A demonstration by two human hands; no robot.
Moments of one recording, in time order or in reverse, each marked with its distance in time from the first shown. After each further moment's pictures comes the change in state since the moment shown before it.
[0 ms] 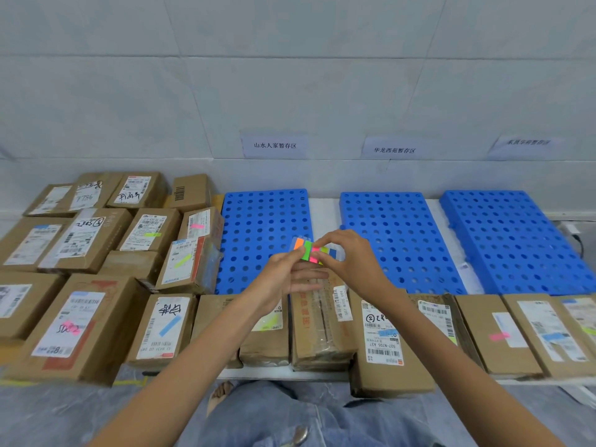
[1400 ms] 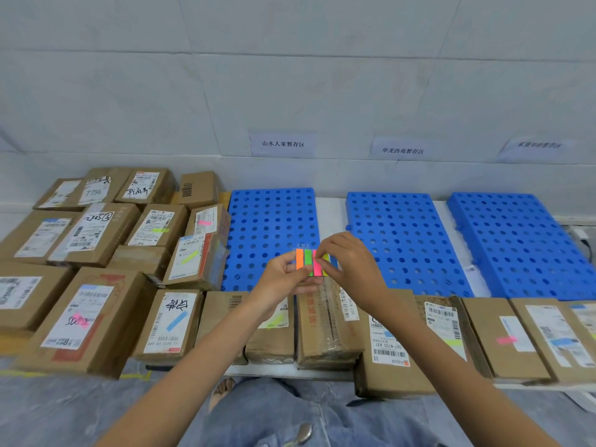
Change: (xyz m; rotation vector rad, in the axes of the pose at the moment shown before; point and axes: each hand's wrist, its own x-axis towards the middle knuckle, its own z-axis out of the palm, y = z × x) left_hand -0.002 -0.018 -0.019 0.152 0.051 0.128; right_hand -0.005 0.003 0.018 -0.272 0.034 -0.264
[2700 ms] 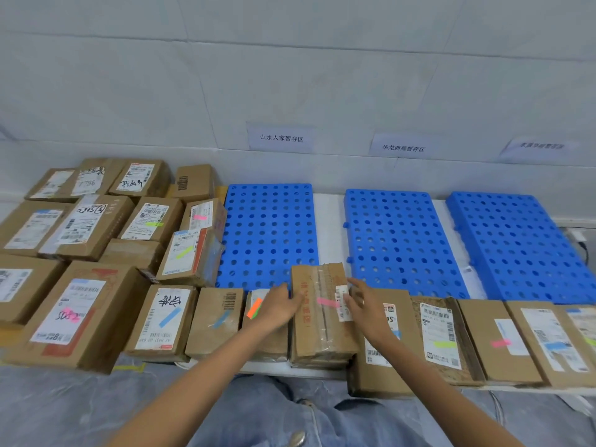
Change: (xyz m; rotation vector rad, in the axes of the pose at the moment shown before) left_hand 0.035 -0.074 -0.003 0.784 0.103 -0.162; right_hand -0.087 0.045 0.045 0.483 -0.133 0.772
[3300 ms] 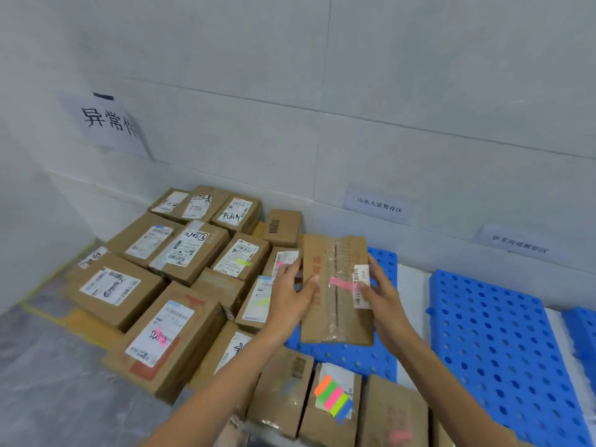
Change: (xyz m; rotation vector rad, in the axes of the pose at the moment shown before) left_hand 0.004 -0.007 -0.182 -0.455 0.626 0.254; right_hand 0.107 -0.199 0.080 0.536 -0.265 -0.115
